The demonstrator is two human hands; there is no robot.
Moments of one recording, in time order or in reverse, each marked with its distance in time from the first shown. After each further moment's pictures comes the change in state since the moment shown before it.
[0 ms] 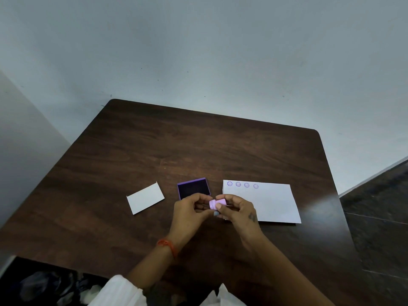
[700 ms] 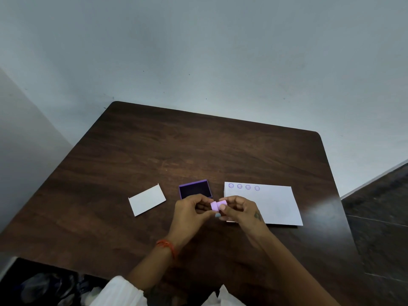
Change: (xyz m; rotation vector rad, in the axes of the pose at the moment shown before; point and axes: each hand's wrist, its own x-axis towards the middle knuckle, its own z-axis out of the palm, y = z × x) left_hand -0.001 0.008 -0.007 0.081 -0.023 0.071; right_hand 0.004 -0.005 -0.013 0.041 -0.131 0.026
